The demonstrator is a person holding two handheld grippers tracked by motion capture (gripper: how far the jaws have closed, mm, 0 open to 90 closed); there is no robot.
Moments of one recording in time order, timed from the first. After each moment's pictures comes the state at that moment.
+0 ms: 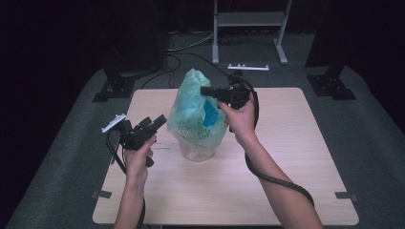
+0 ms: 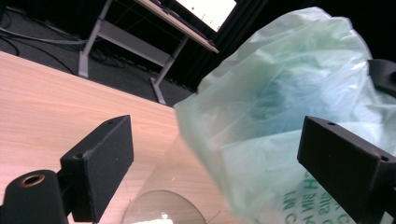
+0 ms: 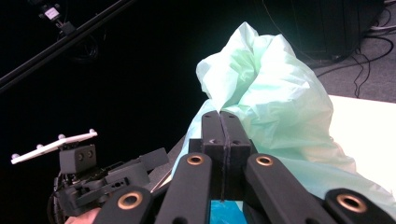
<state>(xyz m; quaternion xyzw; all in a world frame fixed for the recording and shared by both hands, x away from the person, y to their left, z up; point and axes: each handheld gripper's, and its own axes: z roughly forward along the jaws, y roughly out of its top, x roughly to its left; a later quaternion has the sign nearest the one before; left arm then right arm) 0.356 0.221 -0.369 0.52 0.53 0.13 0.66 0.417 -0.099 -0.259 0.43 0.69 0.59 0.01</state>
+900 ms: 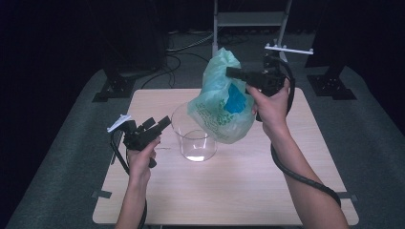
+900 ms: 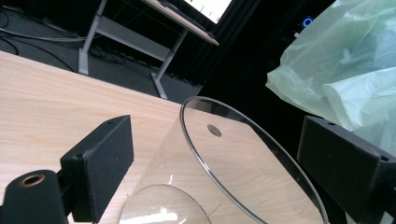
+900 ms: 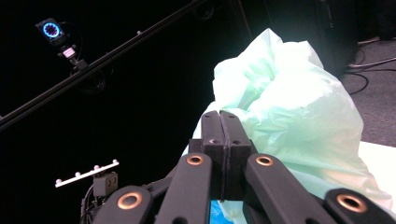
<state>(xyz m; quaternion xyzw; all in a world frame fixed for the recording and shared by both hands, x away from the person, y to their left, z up) 0.356 0.210 -0.370 0.54 0.52 0.13 0.65 0.394 -0.163 -0.201 0.43 0.65 0.63 0.05</state>
